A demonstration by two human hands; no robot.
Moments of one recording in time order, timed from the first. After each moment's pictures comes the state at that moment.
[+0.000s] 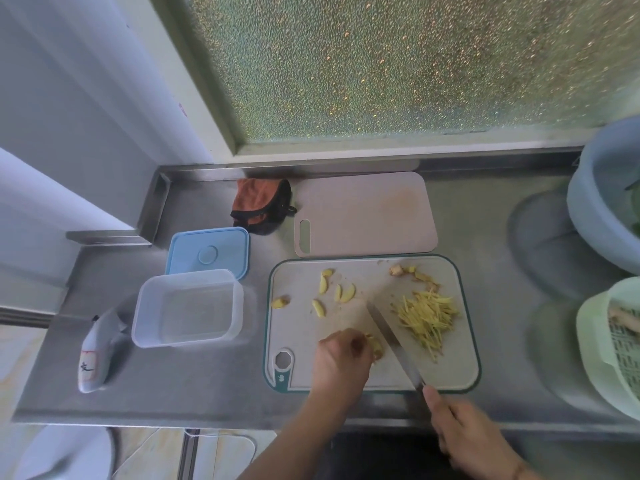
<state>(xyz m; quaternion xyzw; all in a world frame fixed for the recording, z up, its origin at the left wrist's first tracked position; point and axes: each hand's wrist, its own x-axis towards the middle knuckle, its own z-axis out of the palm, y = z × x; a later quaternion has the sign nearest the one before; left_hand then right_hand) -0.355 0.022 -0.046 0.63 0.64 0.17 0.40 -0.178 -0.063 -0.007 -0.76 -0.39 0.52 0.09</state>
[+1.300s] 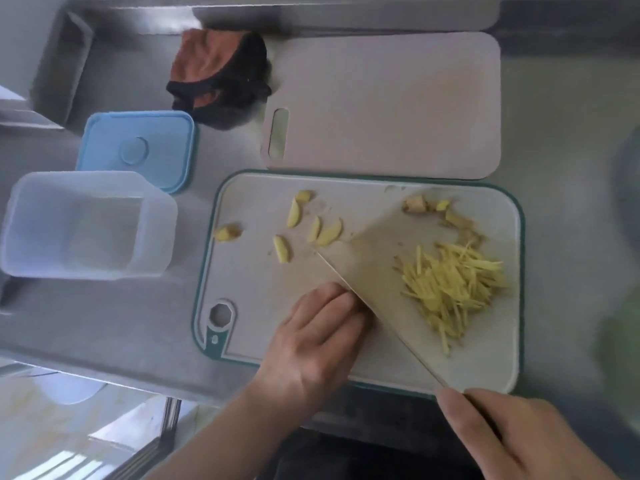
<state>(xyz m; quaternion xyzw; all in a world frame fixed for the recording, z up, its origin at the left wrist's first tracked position) -0.356 0.012 -0.094 0.85 0.43 0.27 0.14 -0.137 -0.019 0.001 -0.67 -0.54 0.51 -0.02</state>
